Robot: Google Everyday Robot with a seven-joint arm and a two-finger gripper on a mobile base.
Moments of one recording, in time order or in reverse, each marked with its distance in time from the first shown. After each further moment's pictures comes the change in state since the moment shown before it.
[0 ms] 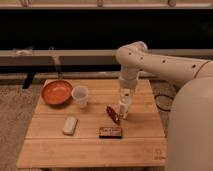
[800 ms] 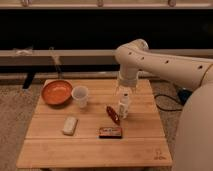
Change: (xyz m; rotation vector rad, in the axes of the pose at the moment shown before) arm -0.004 0.004 -0.013 -0.011 -0.087 -0.046
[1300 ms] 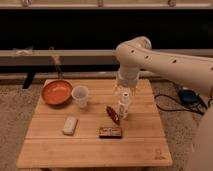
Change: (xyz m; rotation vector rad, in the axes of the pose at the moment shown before) arm 0.020 0.013 -0.028 -0.033 -0.008 -0.042
